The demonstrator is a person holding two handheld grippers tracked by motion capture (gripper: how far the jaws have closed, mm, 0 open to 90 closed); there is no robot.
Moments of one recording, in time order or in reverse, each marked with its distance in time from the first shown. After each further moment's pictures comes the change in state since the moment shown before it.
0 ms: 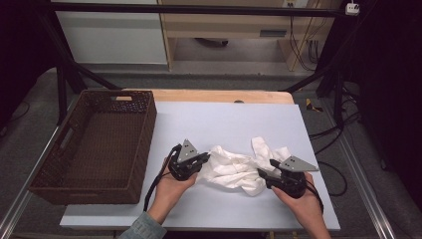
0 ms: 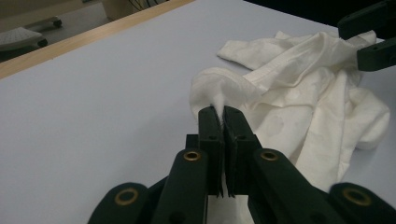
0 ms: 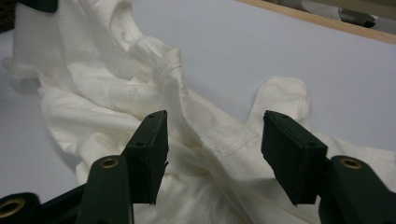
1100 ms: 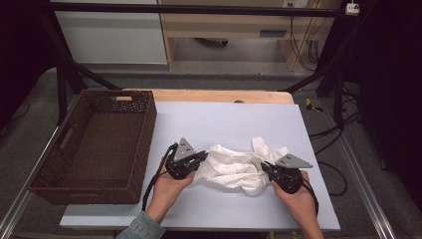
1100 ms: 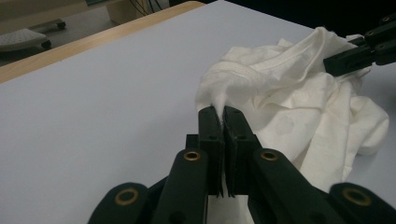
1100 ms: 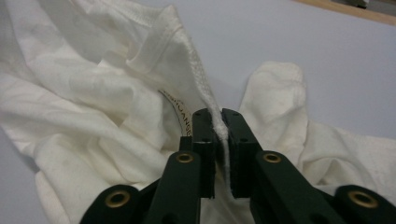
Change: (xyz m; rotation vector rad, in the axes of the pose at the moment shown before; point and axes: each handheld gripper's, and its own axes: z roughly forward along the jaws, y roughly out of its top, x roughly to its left) left arm 0.006 0.001 -0.006 -0.021 0.007 -0.023; right arm -0.004 -0.002 0.014 0.036 -0.045 0.021
